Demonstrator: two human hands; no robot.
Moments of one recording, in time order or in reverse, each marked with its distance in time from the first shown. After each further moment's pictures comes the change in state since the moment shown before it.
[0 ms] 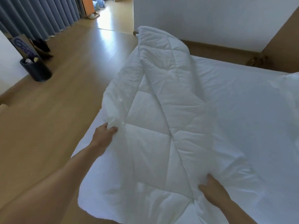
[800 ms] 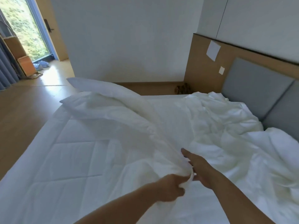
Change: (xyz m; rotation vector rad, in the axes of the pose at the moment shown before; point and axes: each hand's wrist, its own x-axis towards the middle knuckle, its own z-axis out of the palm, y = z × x) left_hand -0.363 0.132 0.535 0.743 -1.103 0.592; right_hand -0.068 0.290 -0.345 1.028 0.032 -0.170
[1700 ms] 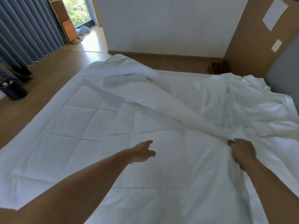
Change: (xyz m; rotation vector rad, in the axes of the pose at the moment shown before) left_hand 0.134 0.019 -0.002 -0.180 0.298 -0.608; right_hand 0.179 0.020 -0.278 -0.628 0.423 -0.224
